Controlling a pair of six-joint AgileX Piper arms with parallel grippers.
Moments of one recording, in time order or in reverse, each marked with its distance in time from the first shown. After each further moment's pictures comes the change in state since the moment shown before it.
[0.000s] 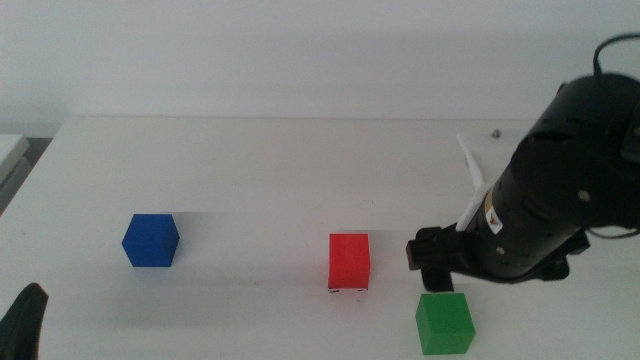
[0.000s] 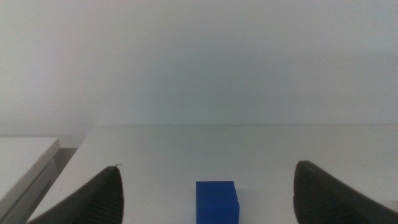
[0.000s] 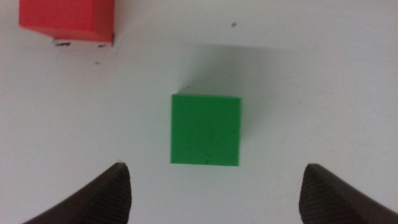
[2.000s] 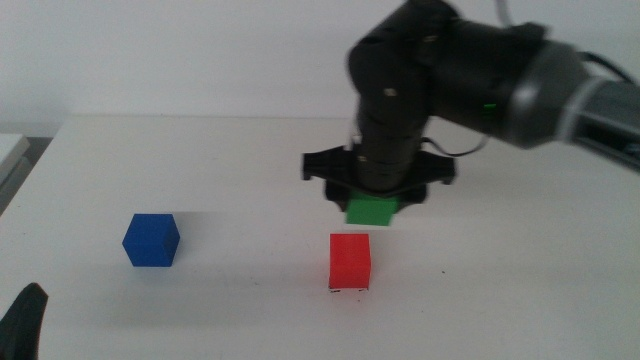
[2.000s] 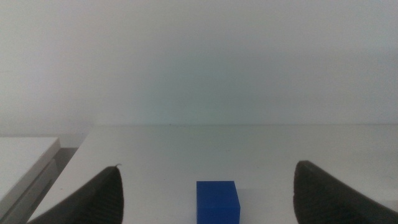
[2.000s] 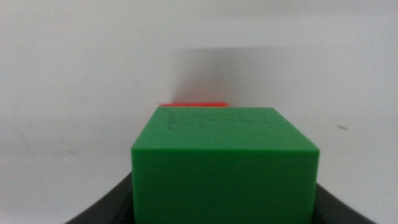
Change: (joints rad) left arm 0.000 0.000 0.000 0.000 0.000 0.000; right arm 0.004 0.416 -0.571 0.016 0.118 0.097
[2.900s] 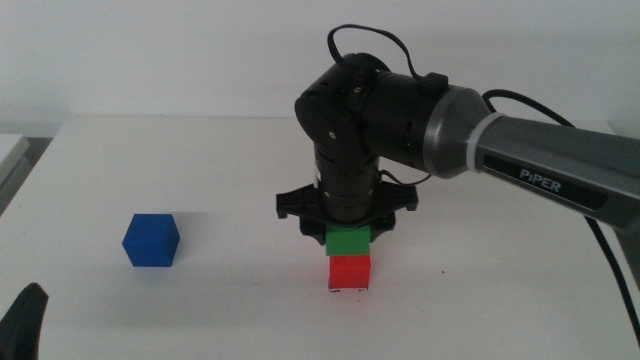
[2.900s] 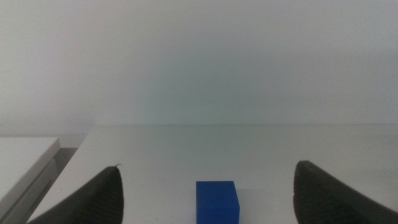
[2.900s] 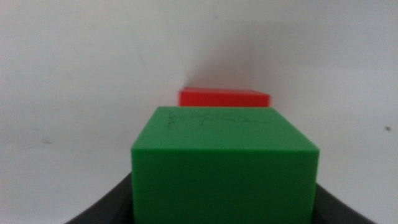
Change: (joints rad) left arm 0.000 0.000 0.000 0.000 0.000 0.000; right arm 0.037 0.166 -0.076 0.022 0.000 -0.033
